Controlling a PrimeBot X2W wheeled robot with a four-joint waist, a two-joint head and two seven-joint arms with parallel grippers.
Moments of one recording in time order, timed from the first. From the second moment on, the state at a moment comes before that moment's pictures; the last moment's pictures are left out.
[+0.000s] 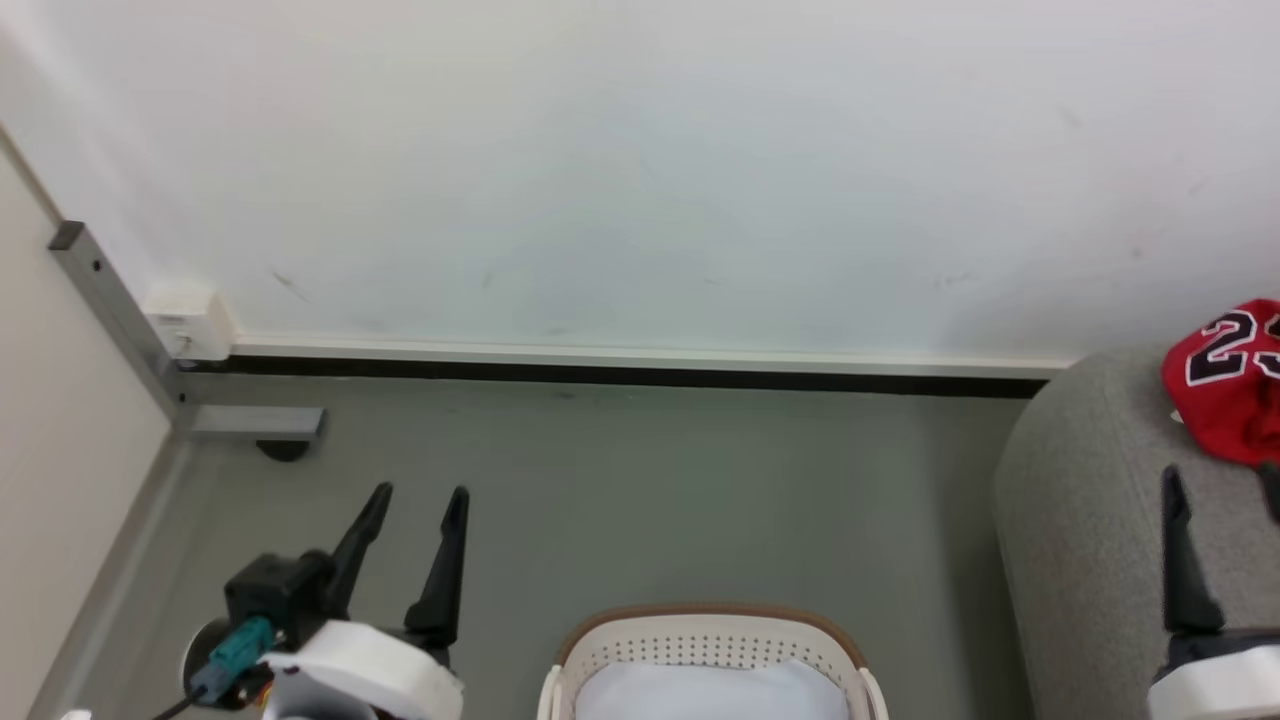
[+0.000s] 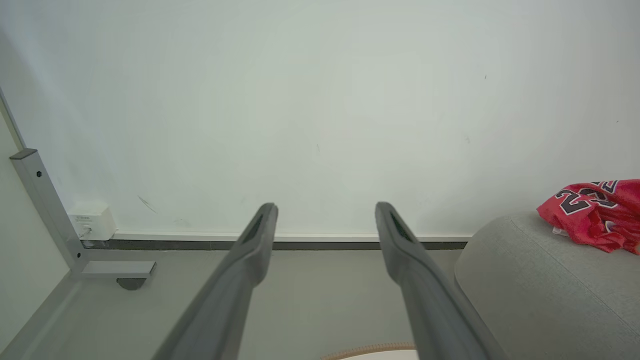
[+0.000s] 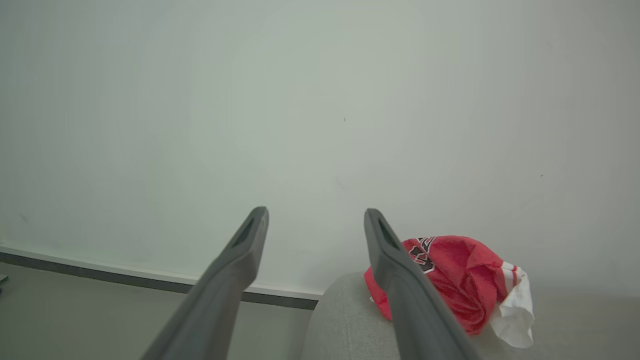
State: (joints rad) left arm -0.27 0.46 -0.61 0.08 -0.68 0.27 -0.26; right arm -0.09 -0.13 -0.19 0.05 0.06 0.13 -0.13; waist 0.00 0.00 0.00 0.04
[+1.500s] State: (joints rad) left arm -0.23 0.24 -0.48 0.28 -0.40 -0.03 -0.01; right arm -0.07 -0.05 -0.06 0.21 0.12 0.13 -0.26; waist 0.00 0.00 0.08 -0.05
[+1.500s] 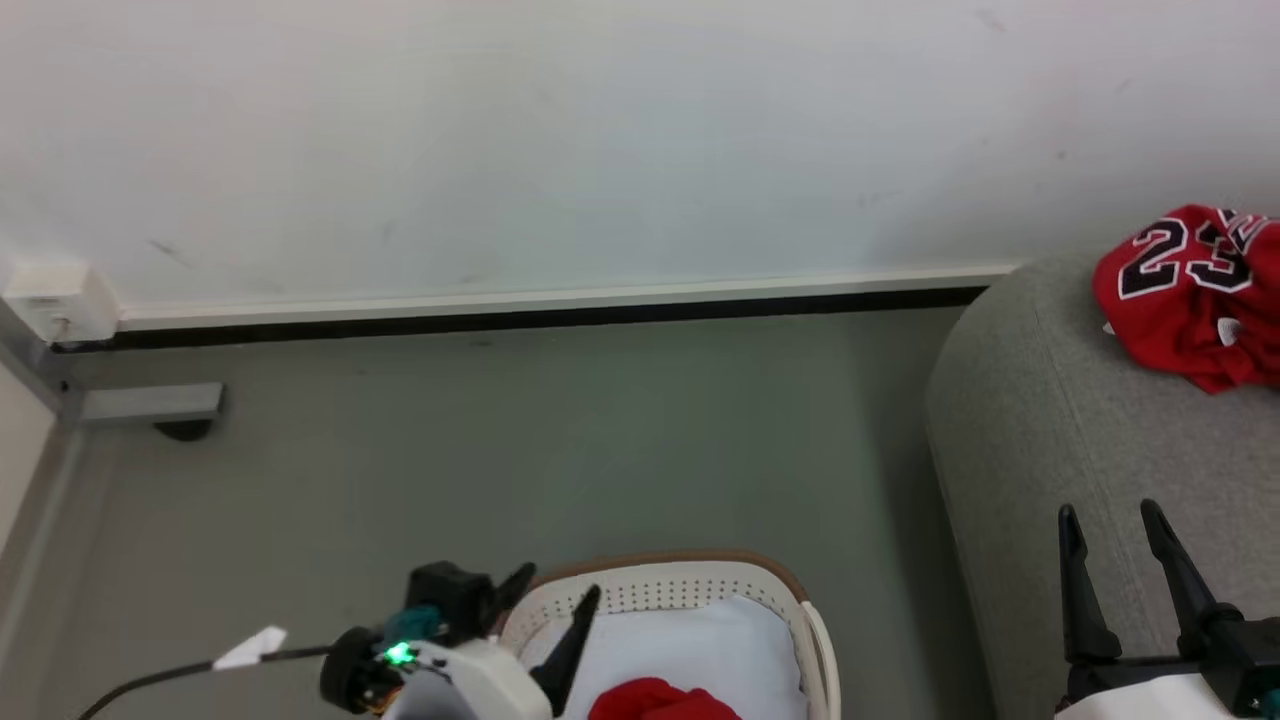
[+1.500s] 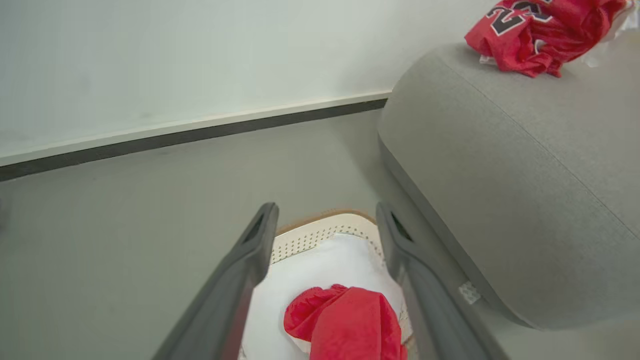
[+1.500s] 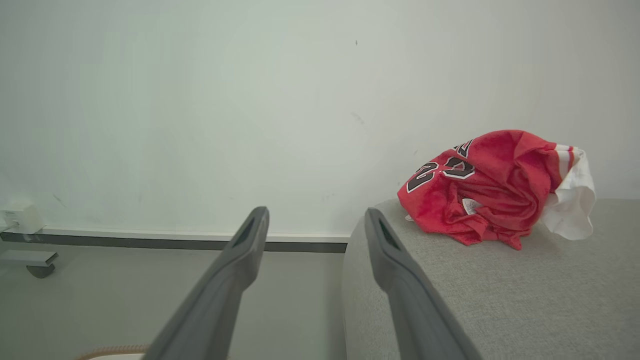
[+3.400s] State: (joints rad) left arm -0.73 0.10 -0.82 1.07 -0.28 -0.11 0.08; right arm -0.32 -0.05 0.03 0.03 0.21 0.13 -0.26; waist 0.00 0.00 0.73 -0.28
